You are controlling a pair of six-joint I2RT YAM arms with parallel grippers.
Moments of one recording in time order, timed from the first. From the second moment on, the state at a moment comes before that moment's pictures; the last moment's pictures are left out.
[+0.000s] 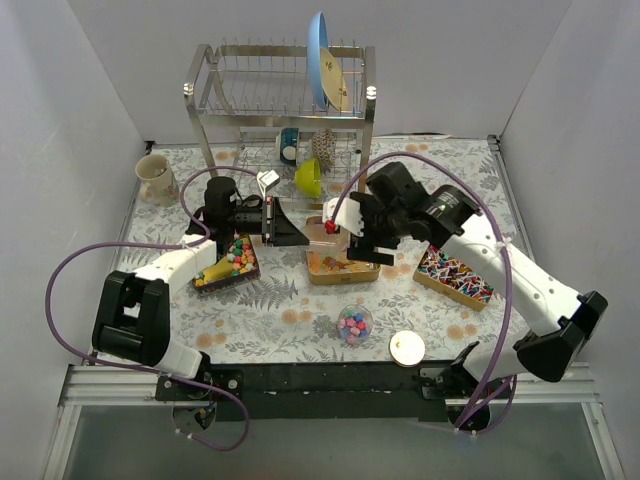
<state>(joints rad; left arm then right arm) -0.28 1.47 0.87 0.25 1.22 -0.87 0.84 1.41 1.56 -1.09 -0.05 -0.78</state>
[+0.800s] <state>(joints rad) -0.26 1.50 0.85 0.34 1.33 -0.91 0.64 1.30 1.43 -0.99 -0.54 -0.80</state>
